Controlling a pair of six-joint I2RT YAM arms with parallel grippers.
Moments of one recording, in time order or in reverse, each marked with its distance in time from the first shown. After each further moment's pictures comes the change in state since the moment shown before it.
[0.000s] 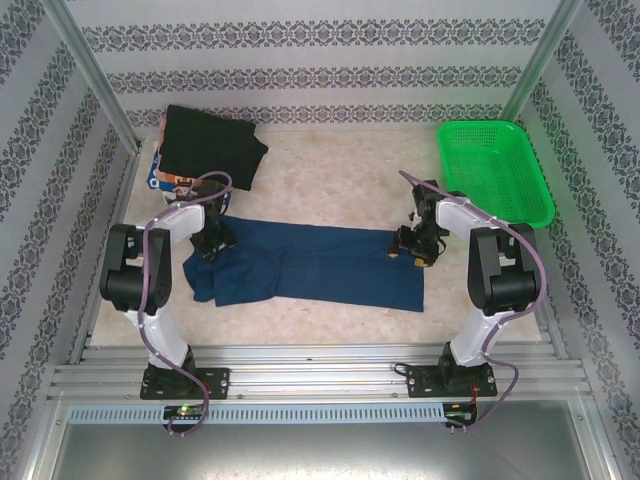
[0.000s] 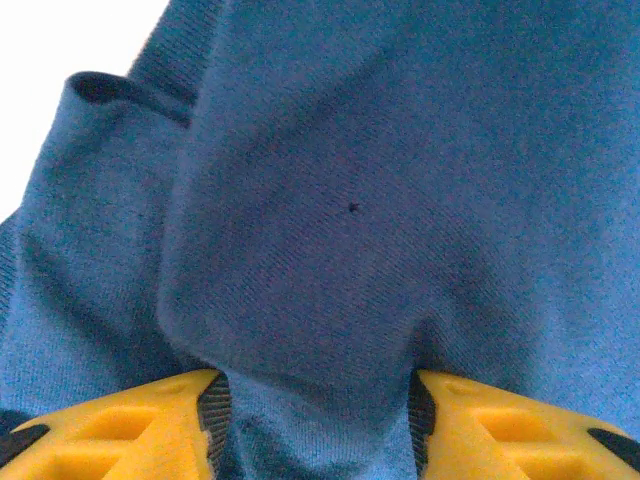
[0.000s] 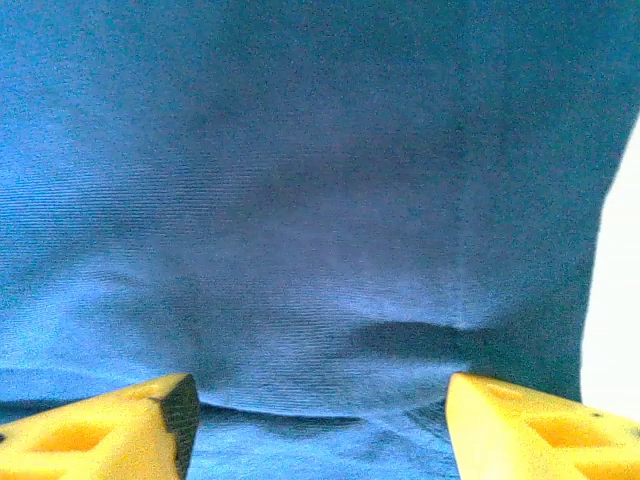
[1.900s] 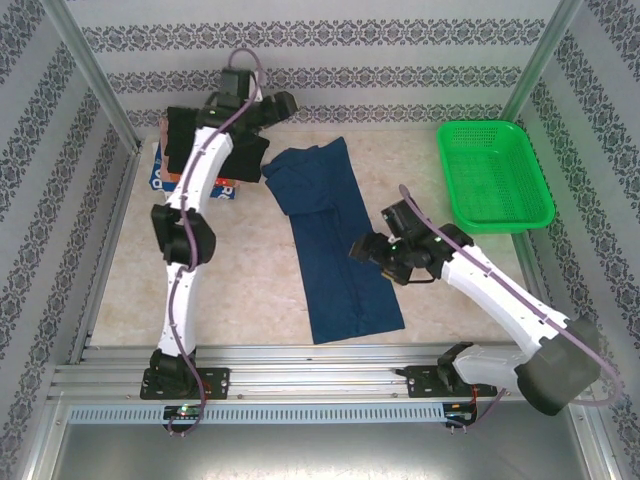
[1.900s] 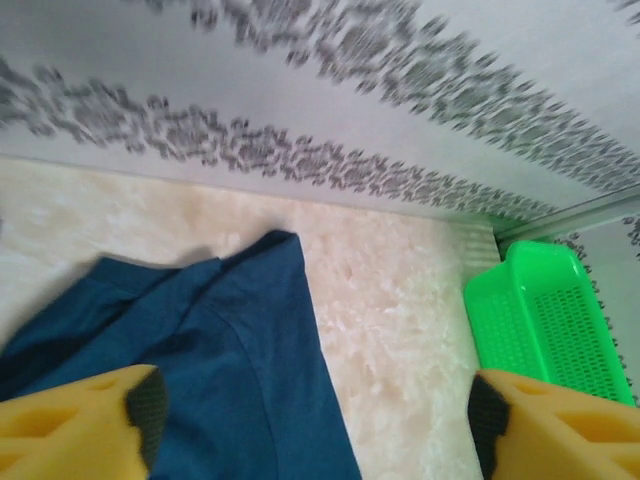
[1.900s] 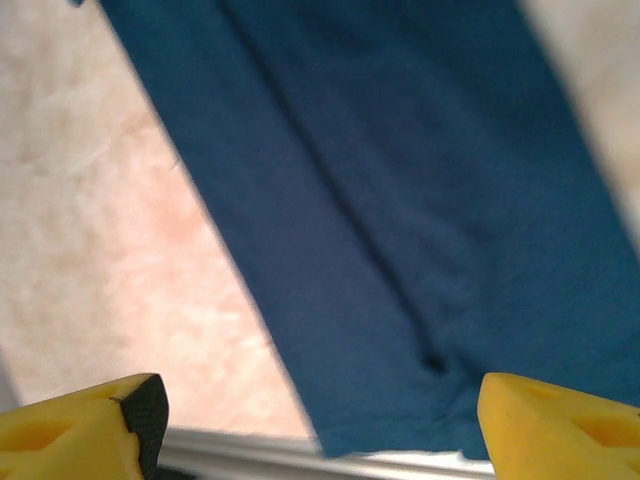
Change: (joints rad) left arm -0.111 0.508 1.394 -0.062 0.367 0.230; right arm 0.415 -0.561 -0.117 0.006 0.006 0.533
